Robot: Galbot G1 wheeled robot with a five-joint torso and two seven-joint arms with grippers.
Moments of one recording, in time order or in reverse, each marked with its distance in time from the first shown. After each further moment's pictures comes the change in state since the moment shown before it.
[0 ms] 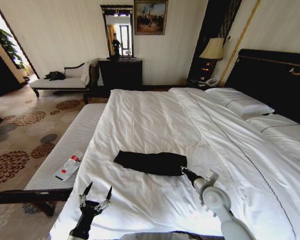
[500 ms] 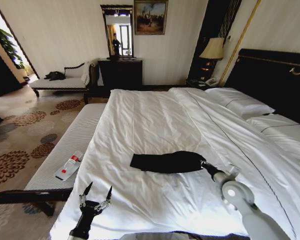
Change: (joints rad) left arm 0.000 0.000 0.000 0.000 0.000 0.000 0.000; right arm 0.020 -0.168 0.114 -0.143 -0.011 0.059 -0.087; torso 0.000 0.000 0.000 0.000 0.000
